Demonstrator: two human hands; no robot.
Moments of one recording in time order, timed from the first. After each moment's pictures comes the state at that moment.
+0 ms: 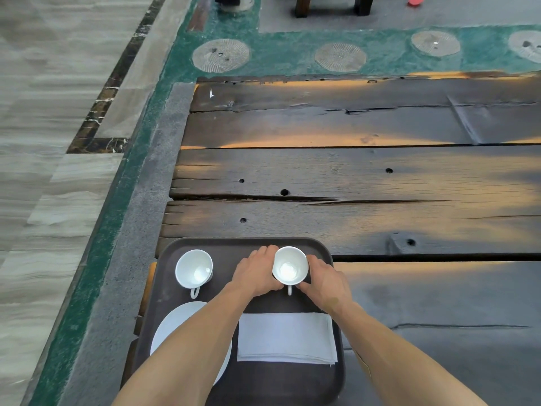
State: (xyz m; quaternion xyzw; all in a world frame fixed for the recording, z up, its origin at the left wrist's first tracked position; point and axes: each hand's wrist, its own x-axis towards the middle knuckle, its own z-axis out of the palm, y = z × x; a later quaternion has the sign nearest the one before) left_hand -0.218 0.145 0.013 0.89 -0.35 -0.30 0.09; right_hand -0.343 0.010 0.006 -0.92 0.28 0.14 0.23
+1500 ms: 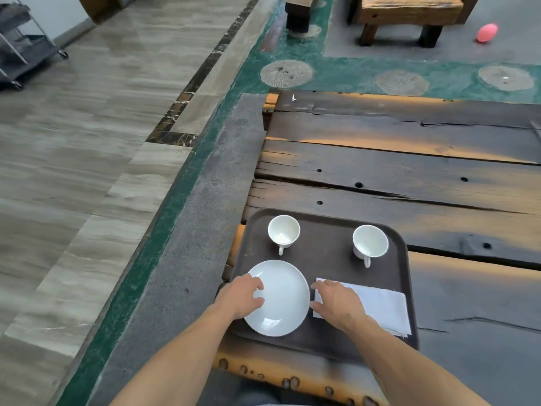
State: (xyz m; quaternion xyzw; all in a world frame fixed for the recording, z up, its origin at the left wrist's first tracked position) left_hand -0.249 0.414 0.012 0.91 -0.23 -0.33 0.08; right_hand -0.362 0.187 0.003 -0.95 0.12 0.23 0.17
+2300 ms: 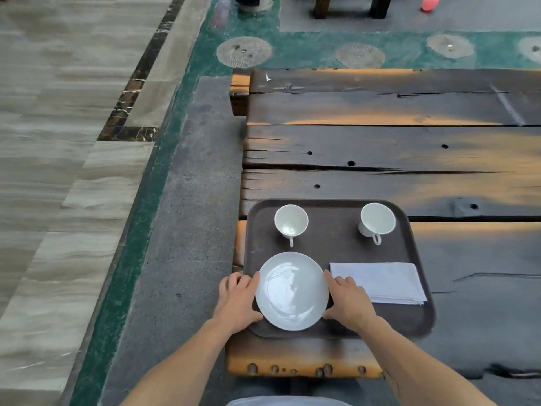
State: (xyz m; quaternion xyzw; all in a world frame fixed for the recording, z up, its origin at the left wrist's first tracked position) left_hand -0.224 0.474 -0.029 0.89 -0.37 -0.26 0.00; right_hand -0.366 0.241 -0.008 -0.92 0.23 0.28 0.15
